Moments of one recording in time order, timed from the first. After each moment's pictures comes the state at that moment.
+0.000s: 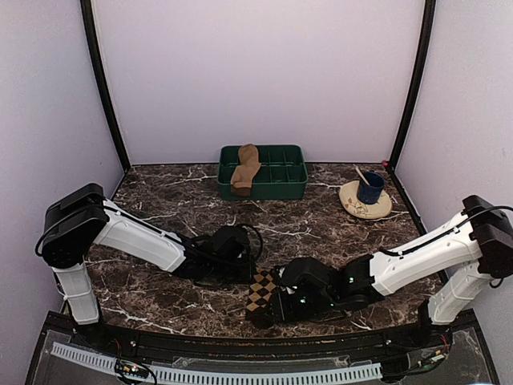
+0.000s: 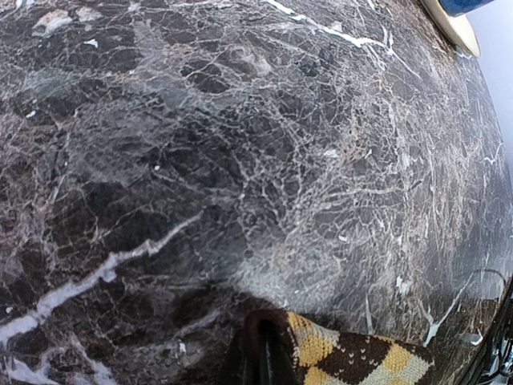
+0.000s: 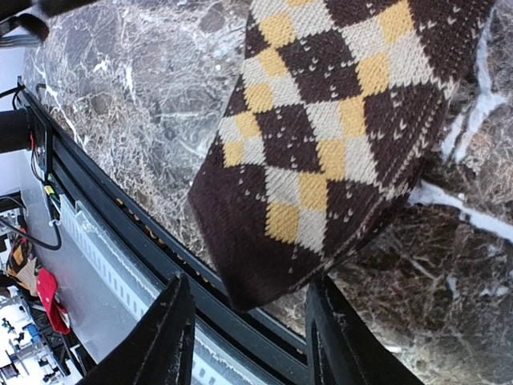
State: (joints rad) left arm -1.04 1.86 0.92 0.06 -0.12 -0.91; right arm 1.34 1.56 0.76 -0.08 0.00 1.07
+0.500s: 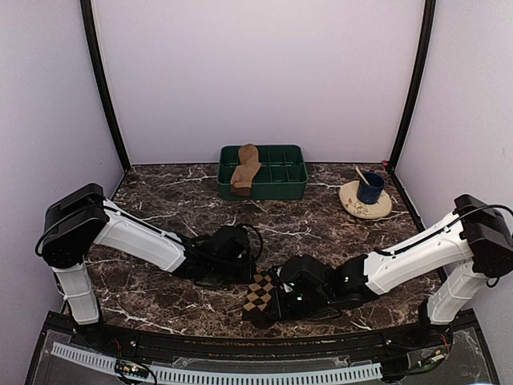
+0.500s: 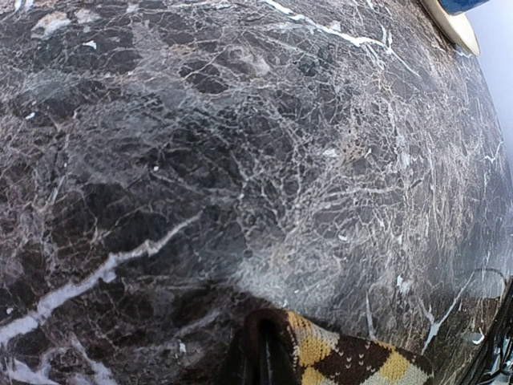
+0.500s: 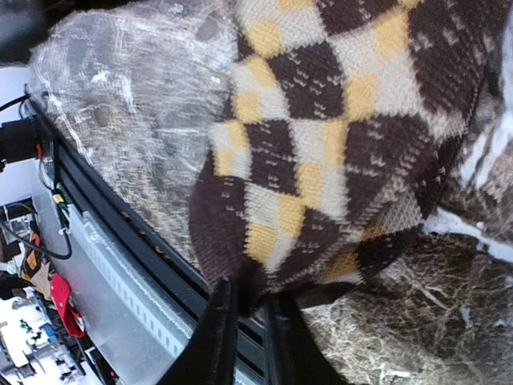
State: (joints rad) left arm -1.04 1.86 0.92 0.06 -0.12 -0.90; right arm 1.31 1.60 0.76 -0.01 -0.05 1.09
